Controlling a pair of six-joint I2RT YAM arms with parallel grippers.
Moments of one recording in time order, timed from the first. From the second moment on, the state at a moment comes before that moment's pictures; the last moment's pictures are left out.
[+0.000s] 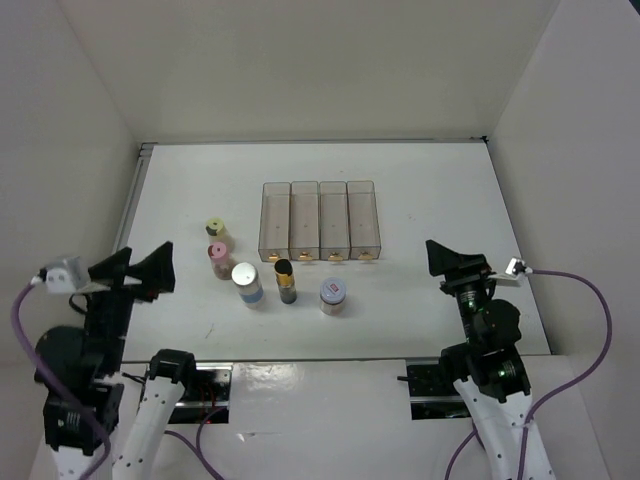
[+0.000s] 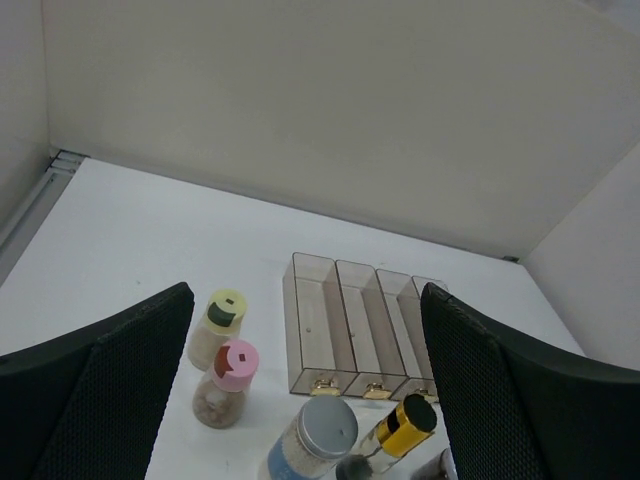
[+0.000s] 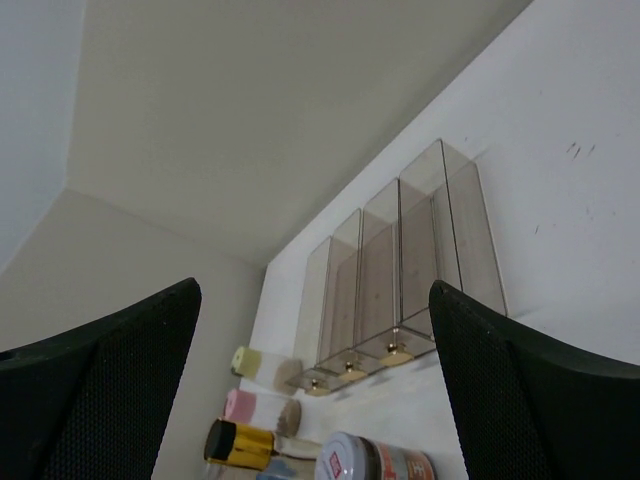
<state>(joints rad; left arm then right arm) -0.10 0.11 0.91 -0.56 -0.09 -0.37 0.24 0.00 0.37 -0.27 0.21 0.99</state>
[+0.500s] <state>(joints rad) -0.10 1.13 1.31 -0.74 -0.13 -0.29 0.24 0.36 0.57 -0.07 0.16 0.85</state>
